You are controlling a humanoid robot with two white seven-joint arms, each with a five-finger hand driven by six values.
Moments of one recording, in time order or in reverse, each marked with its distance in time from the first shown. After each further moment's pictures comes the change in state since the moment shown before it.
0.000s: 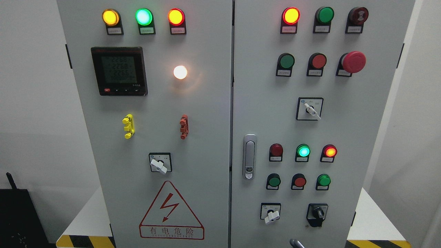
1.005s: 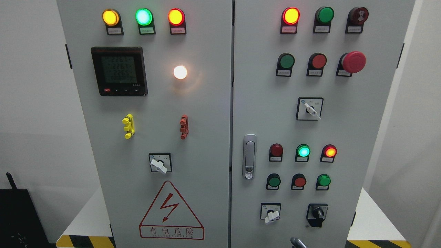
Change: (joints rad) left arm 0.000 0.000 0.000 0.000 0.000 0.000 0.000; right arm -0.013 -0.002 -0.002 -0.003 0.015 -0.008 -0.005
